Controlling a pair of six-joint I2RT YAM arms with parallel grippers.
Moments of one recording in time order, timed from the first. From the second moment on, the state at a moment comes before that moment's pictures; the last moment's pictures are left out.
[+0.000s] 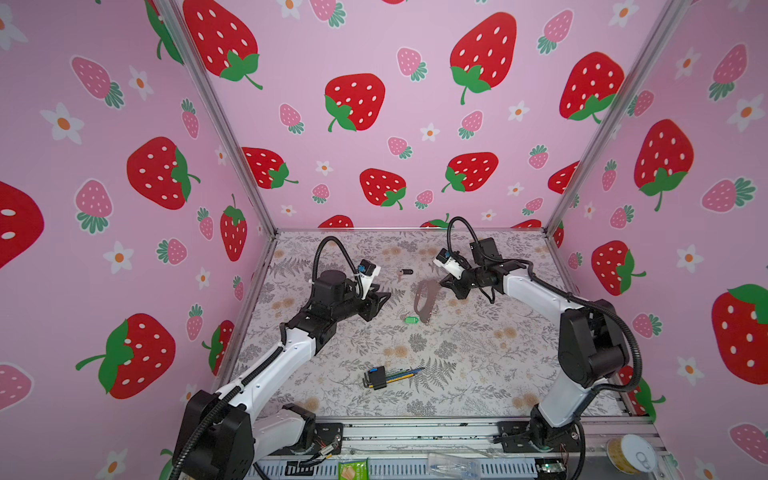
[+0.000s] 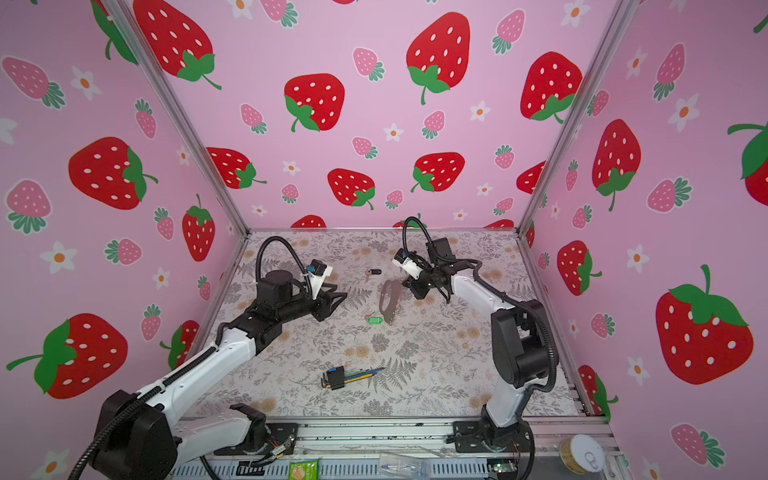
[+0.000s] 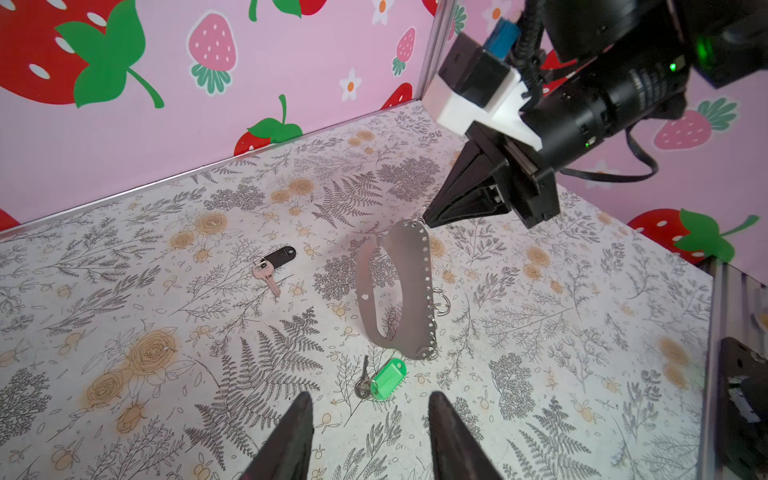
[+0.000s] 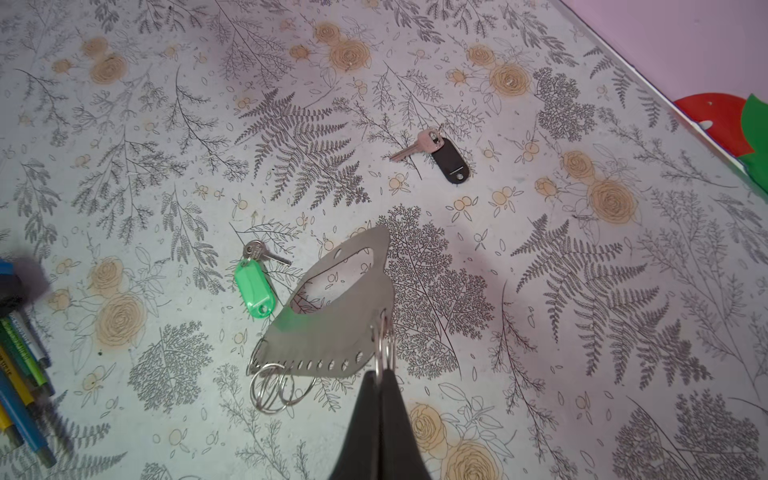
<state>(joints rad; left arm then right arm) -0.38 1.17 0.75 -0.01 0.44 0.08 0.46 1.74 1.27 -0.43 -0.48 -0.55</state>
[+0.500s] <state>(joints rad) -0.42 1.14 0.69 0.16 0.58 0.30 0.54 1.61 1.26 -0.44 -0.49 -0.58</state>
